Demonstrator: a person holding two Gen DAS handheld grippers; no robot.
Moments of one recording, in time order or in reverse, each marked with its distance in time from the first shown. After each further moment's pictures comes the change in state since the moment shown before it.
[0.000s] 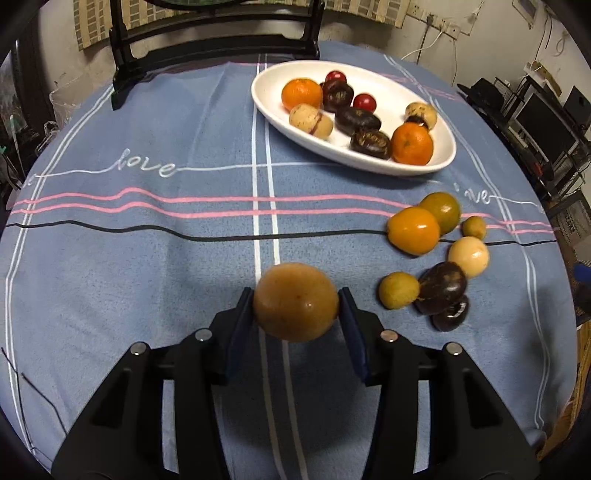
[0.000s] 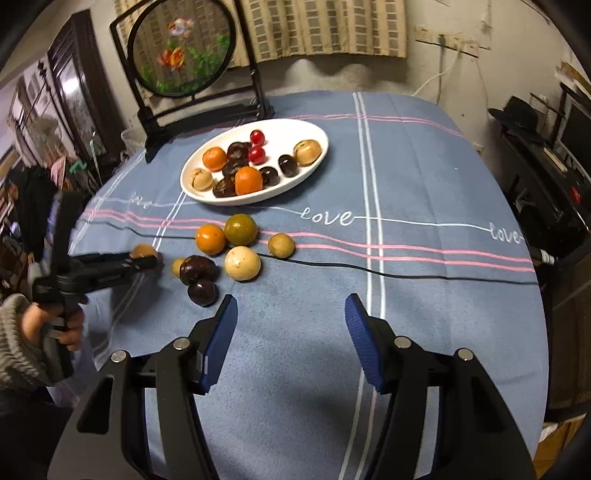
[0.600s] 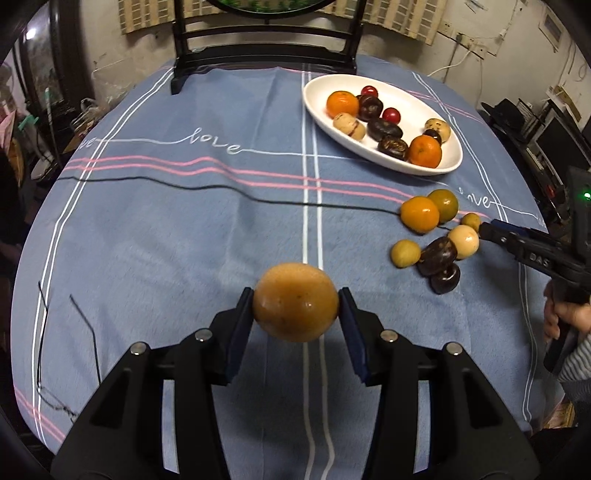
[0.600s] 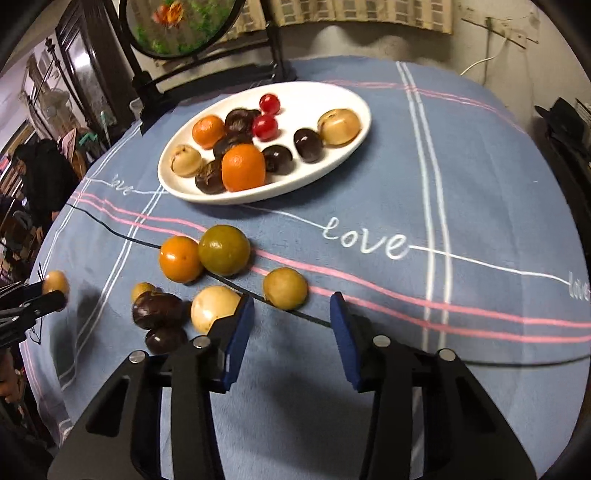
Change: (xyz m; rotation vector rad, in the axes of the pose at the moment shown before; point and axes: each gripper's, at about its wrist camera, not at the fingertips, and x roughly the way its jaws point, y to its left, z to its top) left arm -0.056 0.020 -0.036 -0.114 -0.002 0.078; right arm 0.106 -0.009 0.044 -0.053 0.117 0.082
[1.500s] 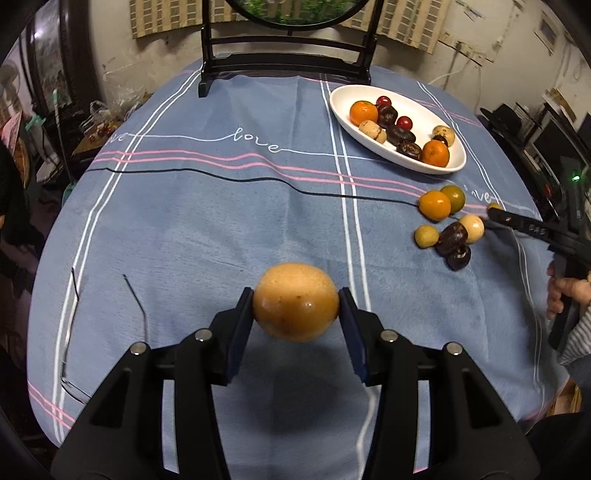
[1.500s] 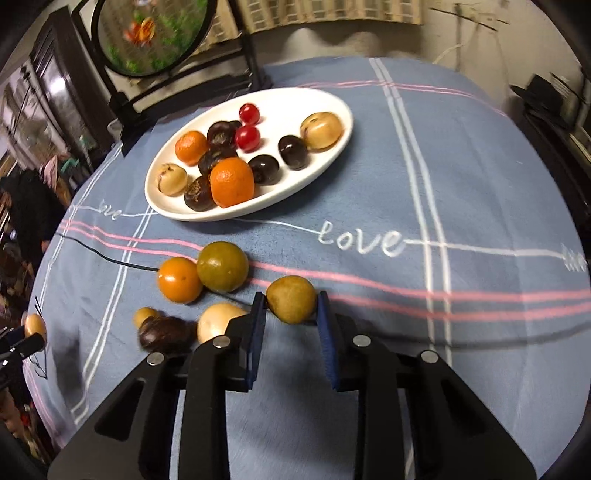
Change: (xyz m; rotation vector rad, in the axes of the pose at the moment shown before) left arm -0.034 0.048 -0.021 0.030 -0.033 -0.006; right arm -0.023 0.010 -0.007 0.144 -0.048 -0.074
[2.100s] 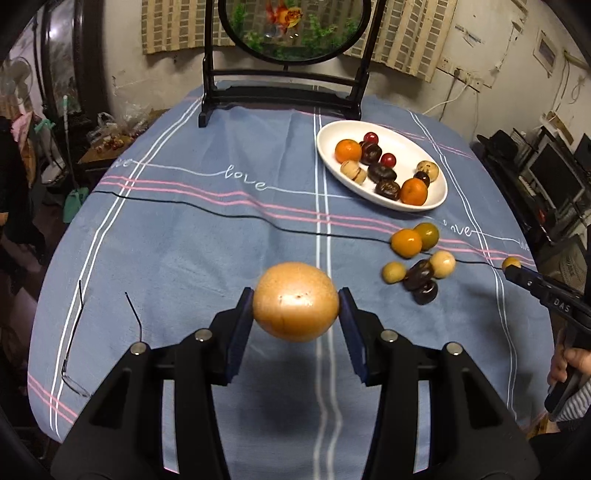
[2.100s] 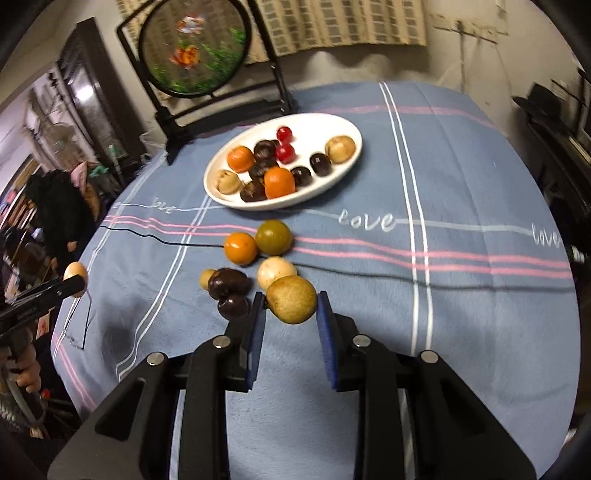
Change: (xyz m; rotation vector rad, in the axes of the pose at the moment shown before) left arm -0.033 -0.037 0.016 -0.060 -0.100 0.014; right arm -0.073 -0.002 -0.029 -0.075 -0.064 0.130
